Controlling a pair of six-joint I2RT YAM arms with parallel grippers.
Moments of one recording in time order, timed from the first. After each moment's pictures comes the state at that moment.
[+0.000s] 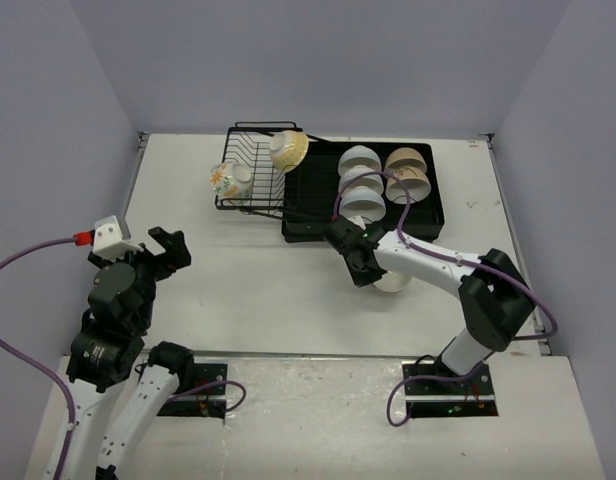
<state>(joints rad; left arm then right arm) -0.29 0.38 0.82 -0.64 -0.45 -0.40 0.80 1.61 1.12 -0.88 0.37 0.43</state>
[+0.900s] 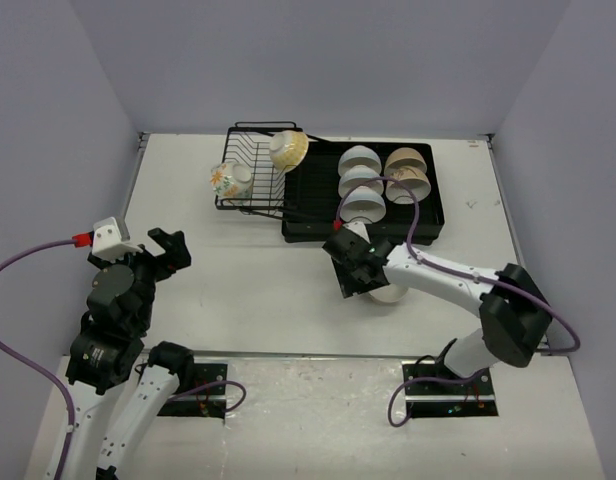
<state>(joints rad) -0.29 0.37 0.82 -0.63 -0.44 -0.40 0.87 1.54 1.01 -0.80 0.35 0.54</state>
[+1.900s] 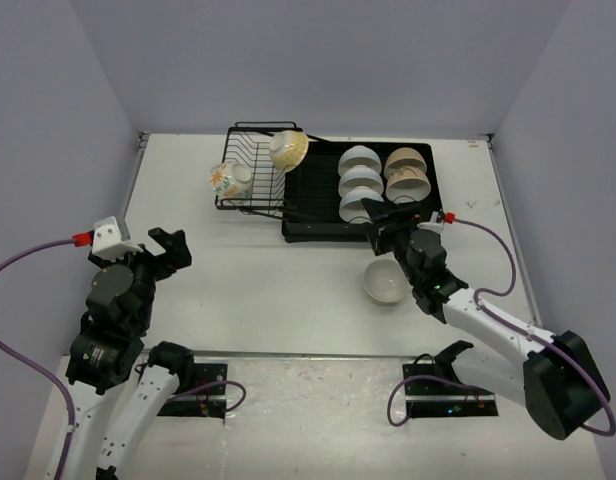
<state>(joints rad) -0.29 0.37 0.82 -0.62 -0.42 -0.40 0.54 1.03 0.47 0.42 0.24 1.49</state>
